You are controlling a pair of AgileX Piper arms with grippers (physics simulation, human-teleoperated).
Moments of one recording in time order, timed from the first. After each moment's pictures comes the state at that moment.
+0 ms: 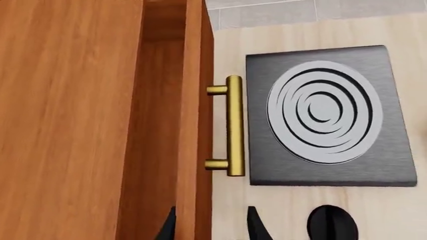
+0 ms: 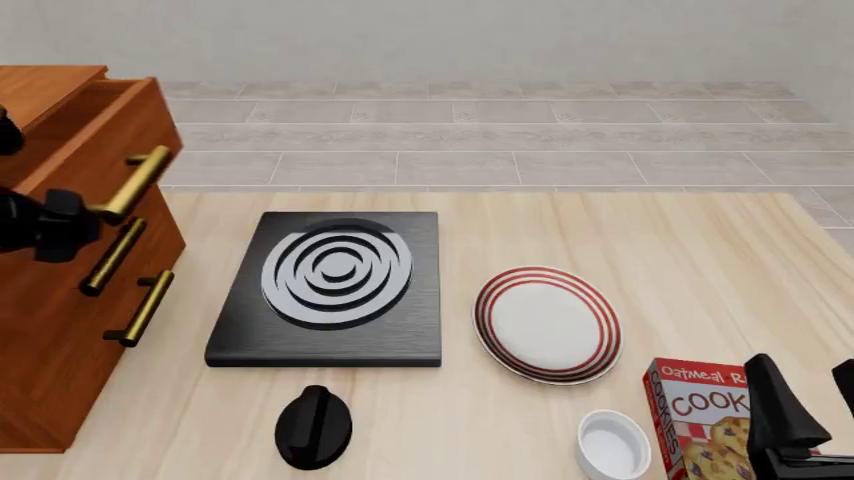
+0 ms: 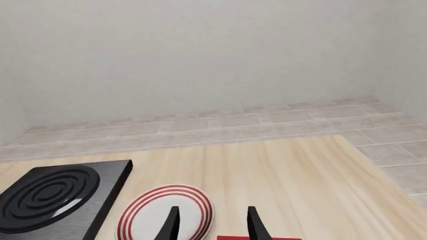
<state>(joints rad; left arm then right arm) 0.10 1.03 -1.10 0.91 0.15 -0.02 0.00 -0.01 -0.02 0.10</state>
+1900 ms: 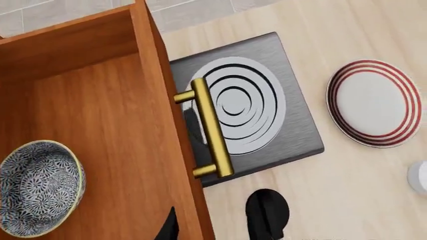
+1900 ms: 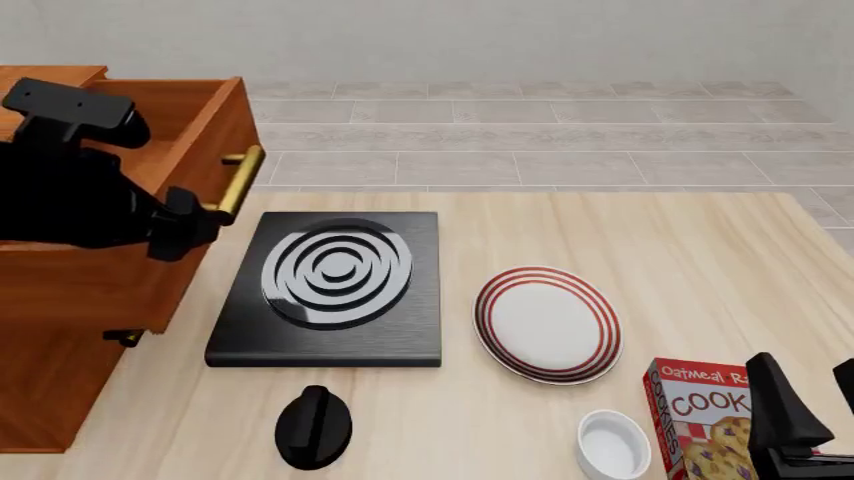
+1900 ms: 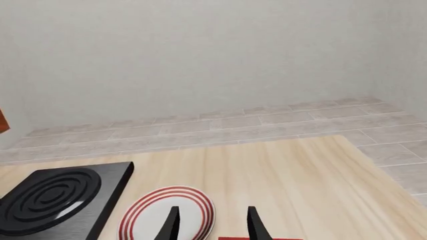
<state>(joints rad) -0.24 1.11 -1.17 0.95 0.05 -0.02 0.00 -0.02 -0.02 0.11</state>
